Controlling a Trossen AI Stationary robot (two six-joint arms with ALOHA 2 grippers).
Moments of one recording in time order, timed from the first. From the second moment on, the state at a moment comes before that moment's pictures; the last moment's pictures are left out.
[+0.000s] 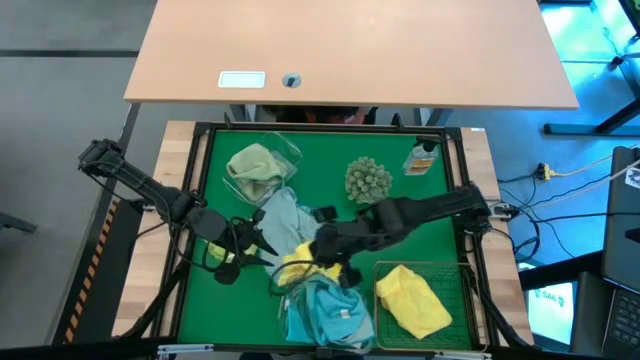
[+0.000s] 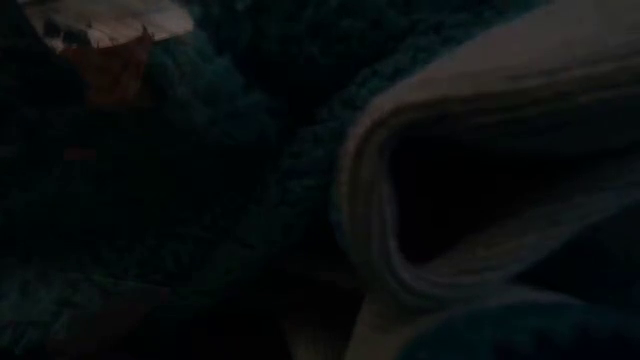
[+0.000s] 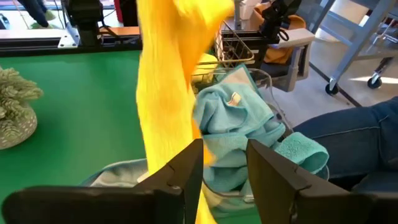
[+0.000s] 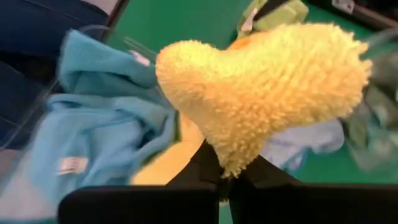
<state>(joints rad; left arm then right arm) -0.48 1.06 0.80 -0.15 -0.14 -0.20 0.34 2.05 2.32 -1.23 0.07 -0.12</state>
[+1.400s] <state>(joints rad) -0.48 1.06 0.80 -0.15 -0.14 -0.20 1.28 1.72 2.29 -1.57 0.86 1.14</state>
